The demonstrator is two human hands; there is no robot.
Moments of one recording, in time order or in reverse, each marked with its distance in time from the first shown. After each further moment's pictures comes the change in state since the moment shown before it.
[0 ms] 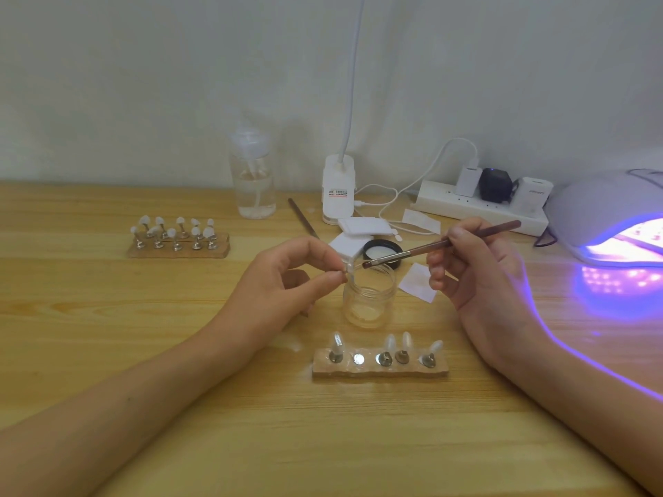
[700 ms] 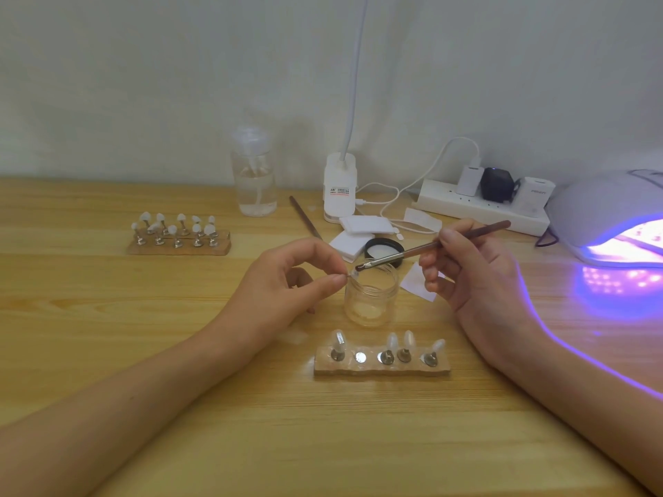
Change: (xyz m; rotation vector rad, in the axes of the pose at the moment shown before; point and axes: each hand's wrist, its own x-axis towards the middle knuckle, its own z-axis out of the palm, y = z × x) left_hand 0.001 -0.003 0.000 0.069 -0.012 0.030; right_hand 0.002 0.002 0.001 -0.044 -0.063 0.021
